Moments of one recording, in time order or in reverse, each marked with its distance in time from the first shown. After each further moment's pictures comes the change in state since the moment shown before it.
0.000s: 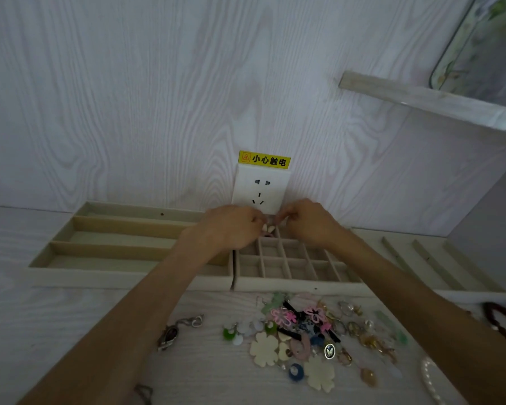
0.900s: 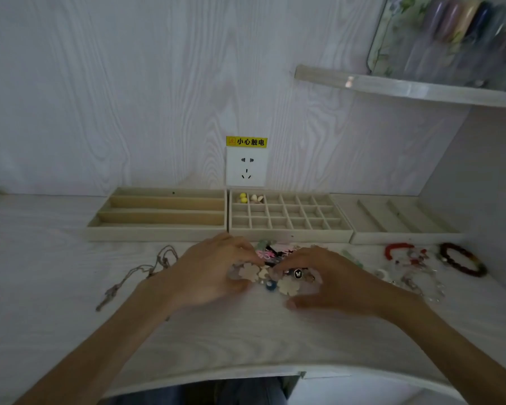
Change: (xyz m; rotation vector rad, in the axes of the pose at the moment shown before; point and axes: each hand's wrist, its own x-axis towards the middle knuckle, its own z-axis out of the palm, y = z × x) left_hand -0.150 0.025 0.036 0.046 0.024 0.297; right_hand -0.175 0.046 0.011 0.111 -0.224 -0.378
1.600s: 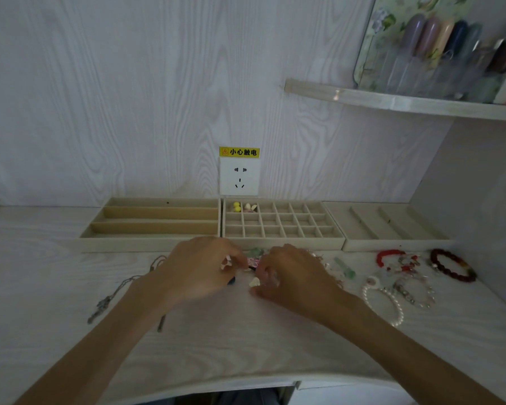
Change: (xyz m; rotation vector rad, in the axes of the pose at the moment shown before) left_hand 0.003 0.014 -0.023 0.049 0.038 -0.179; right_hand 0.030 -0.038 0.017 -0.361 0.209 0.080
